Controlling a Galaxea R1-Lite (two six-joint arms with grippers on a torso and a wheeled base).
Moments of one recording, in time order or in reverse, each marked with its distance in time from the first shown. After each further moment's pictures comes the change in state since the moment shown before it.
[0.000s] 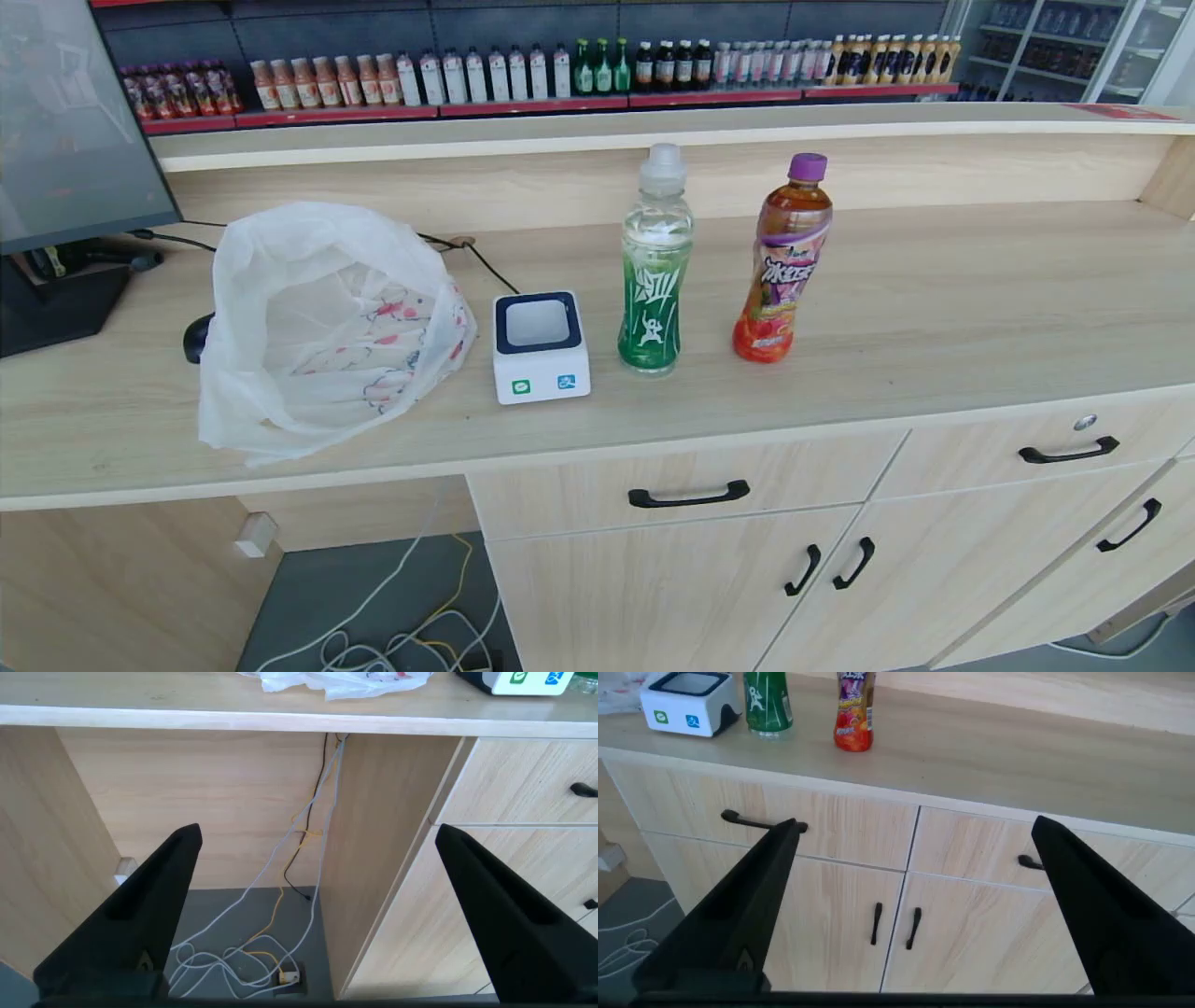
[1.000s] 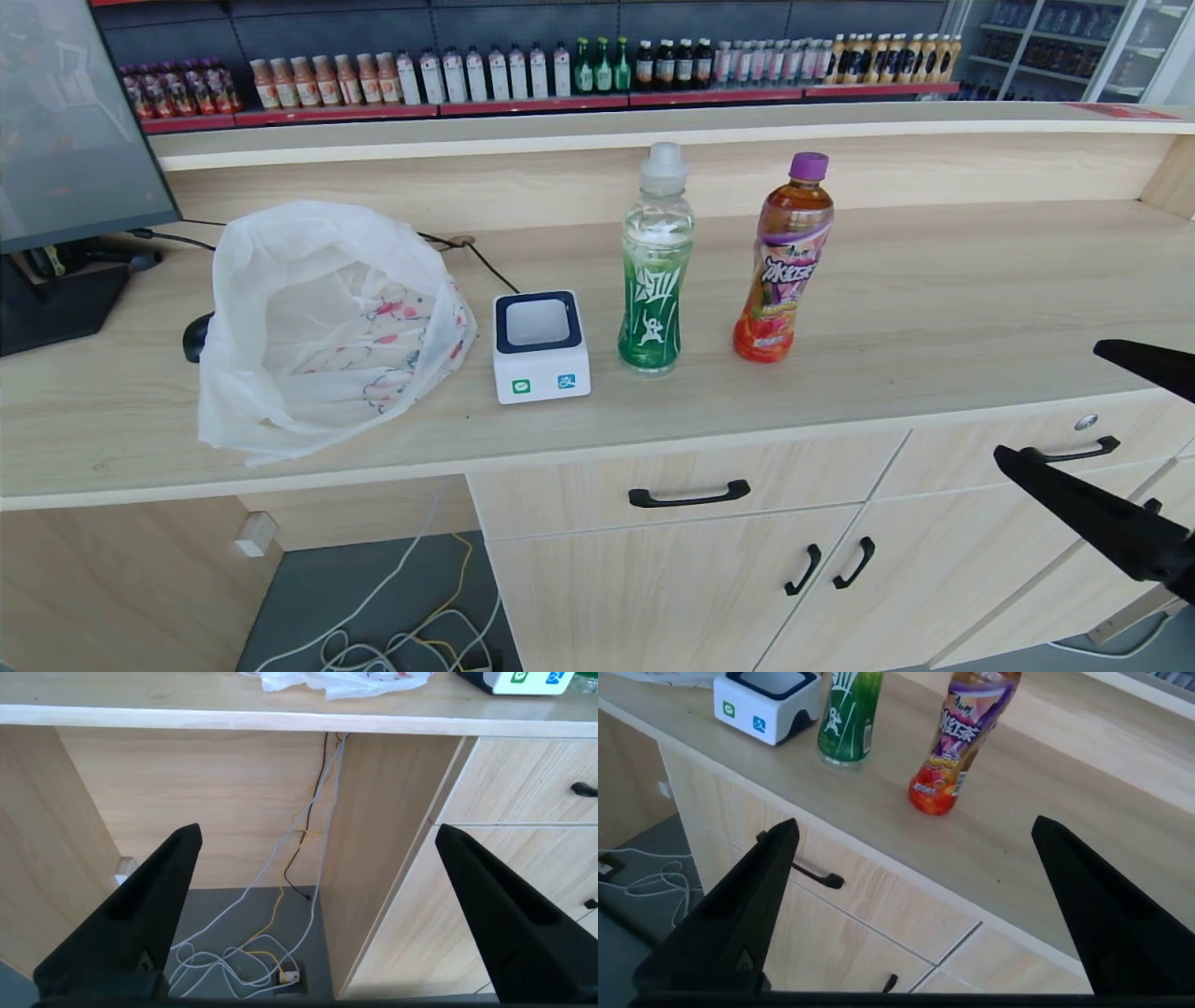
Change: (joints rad) left arm 0.000 0.000 0.000 0.000 0.000 0.000; right arm 0.349 0.744 -0.166 -0.459 -0.028 -0.217
